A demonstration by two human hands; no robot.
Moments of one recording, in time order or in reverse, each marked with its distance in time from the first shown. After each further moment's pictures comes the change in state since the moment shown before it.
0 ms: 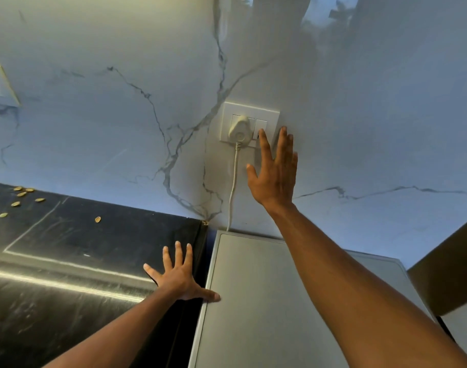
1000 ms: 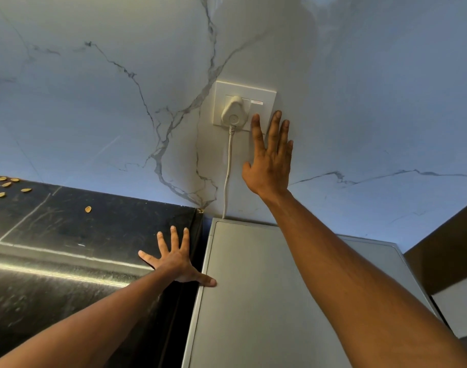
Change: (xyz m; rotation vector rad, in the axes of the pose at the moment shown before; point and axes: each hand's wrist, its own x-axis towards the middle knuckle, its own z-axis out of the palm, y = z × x) left_hand 0.012 0.007 -0.005 0.062 -0.041 -0.029; right_hand -0.006 0.008 0.016 -0.148 -0.046 -0.019
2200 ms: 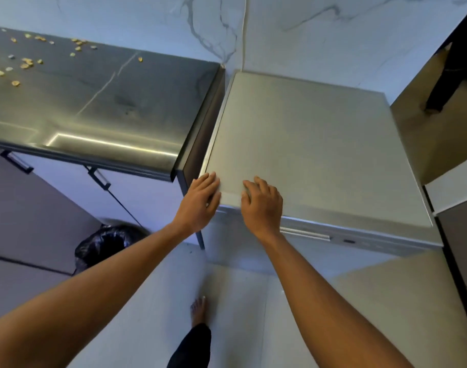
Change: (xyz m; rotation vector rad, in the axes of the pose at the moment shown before) left_hand -0.322 -0.090 0.311 -0.358 0.647 0.594; right_hand -0.573 -0.050 -0.167 0.241 -0.400 0.204
